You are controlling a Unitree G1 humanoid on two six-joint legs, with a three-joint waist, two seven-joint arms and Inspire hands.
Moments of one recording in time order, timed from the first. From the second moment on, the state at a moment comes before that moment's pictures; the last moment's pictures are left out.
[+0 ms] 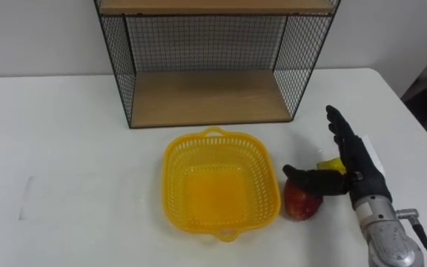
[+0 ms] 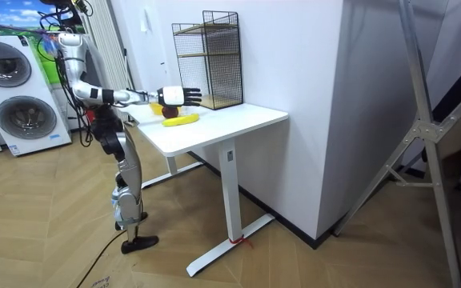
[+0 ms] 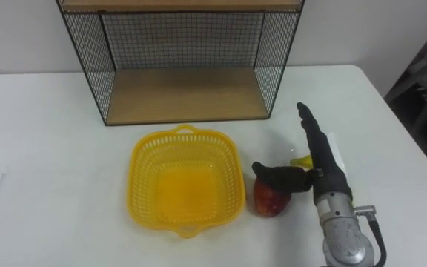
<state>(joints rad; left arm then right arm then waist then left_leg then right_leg) 0.28 0.23 0.06 1.08 0.34 0.04 0.03 0.19 -0.33 0.02 0.10 -0.05 -0.12 -0.08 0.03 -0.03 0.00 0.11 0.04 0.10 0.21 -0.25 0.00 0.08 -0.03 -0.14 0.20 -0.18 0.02</state>
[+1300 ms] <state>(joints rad) 0.25 0.24 0.00 1.07 0.34 0.01 0.08 0.22 -0.29 0.09 0.24 -0.09 -0.21 0.02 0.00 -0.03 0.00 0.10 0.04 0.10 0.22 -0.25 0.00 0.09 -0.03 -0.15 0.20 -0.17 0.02</state>
